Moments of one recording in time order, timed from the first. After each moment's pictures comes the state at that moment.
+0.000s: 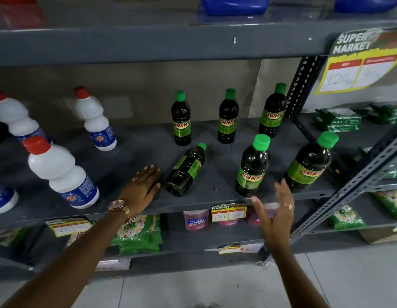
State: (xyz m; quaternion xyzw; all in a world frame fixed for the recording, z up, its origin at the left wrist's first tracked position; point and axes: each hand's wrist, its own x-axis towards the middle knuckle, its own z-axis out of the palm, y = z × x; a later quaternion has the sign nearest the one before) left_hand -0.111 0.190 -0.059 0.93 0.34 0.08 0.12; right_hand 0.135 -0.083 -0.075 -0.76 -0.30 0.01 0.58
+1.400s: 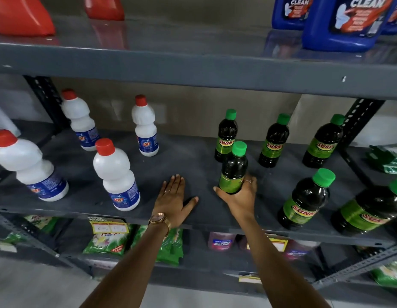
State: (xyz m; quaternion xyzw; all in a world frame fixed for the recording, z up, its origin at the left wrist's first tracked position) left_hand -0.115 0.191 -0.070 0.88 0.46 0.10 0.10; right_hand 0.073 0.108 -0.054 -0.74 -0.37 0.14 0.54
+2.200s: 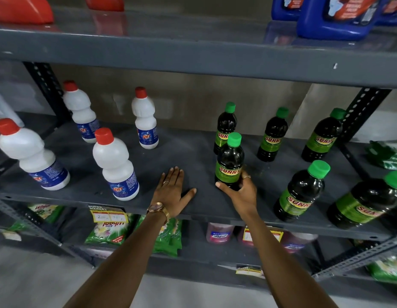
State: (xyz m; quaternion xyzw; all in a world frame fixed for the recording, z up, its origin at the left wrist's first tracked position) left_hand -0.114 0.189 -0.069 0.88 0.46 0.08 0.08; right_hand 0.086 0.093 -0.060 -0.69 -0.38 0.22 0.57
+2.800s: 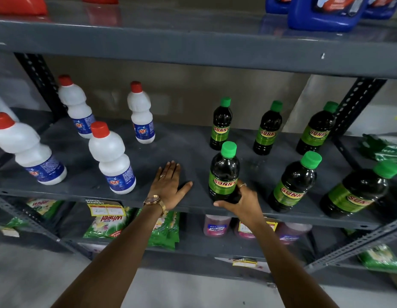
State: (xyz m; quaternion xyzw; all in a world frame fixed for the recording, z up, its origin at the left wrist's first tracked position) left_hand -0.114 0.190 -0.070 0.88 0.46 0.07 0.09; right_hand 0.088 0.042 -0.062 -0.72 -0.48 0.26 0.43
